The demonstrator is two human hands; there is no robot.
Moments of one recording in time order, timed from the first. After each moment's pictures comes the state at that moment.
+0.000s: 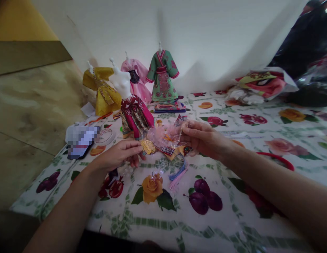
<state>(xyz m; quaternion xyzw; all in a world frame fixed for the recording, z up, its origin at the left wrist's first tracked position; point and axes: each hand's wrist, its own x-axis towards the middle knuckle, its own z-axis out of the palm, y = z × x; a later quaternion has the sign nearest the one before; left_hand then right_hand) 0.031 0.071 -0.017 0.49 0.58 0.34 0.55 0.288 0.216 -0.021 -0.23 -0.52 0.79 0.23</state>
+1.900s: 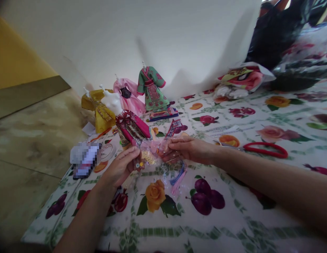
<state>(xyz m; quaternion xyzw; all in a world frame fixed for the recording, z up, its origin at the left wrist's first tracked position) 0.056 0.075 -0.021 0.33 0.55 0.53 0.55 0.281 0.215 -0.053 -0.11 -0.50 0.85 0.12</state>
